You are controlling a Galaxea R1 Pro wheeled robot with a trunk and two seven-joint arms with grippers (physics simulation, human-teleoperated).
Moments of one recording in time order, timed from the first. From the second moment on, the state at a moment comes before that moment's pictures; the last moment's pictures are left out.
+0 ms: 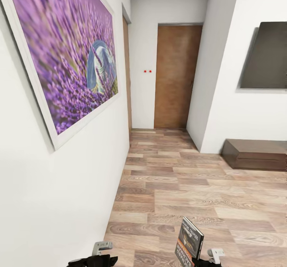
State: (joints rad) left arm -0.44 -0.03 0.22 -0.24 -0.11 0.13 -0.31; right arm -0.46 -0.17 -0.65 -0.03 0.43 -0.21 0.69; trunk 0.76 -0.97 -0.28
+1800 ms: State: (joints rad) left arm -0.44 -0.03 0.22 -0.24 -0.11 0.13 -0.31; right arm -0.46 -0.17 -0.65 -0.03 0.43 -0.21 0.69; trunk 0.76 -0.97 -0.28
